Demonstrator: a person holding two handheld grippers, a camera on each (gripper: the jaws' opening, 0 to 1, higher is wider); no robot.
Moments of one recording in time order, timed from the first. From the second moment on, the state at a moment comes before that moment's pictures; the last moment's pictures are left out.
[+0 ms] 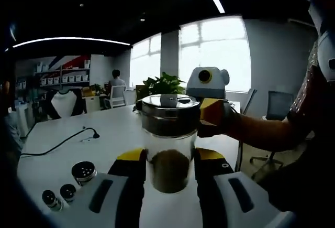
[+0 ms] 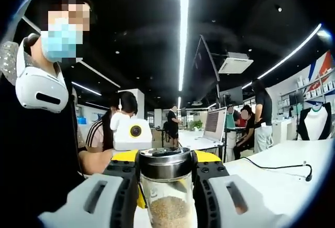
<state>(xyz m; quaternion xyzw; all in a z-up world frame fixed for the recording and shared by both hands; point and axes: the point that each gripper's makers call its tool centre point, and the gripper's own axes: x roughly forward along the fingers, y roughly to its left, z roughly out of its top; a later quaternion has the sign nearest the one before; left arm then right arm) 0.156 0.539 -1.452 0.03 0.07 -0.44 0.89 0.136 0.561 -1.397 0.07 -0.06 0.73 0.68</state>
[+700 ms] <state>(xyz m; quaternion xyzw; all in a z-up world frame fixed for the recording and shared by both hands) 0.184 0.548 -1.484 0.08 0.11 -0.35 0.93 0.161 0.564 -1.429 0.03 -0.05 0.69 0.72</state>
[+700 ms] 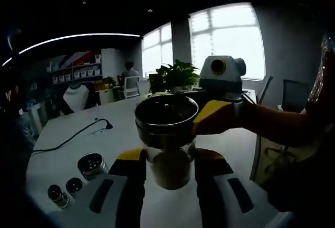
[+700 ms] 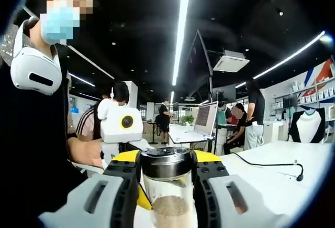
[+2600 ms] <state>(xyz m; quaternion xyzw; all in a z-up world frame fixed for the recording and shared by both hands) 0.182 0.633 -1.553 0.01 0.19 -0.25 0.95 0.276 0.589 -1.517 0.06 0.02 0.60 0.79</state>
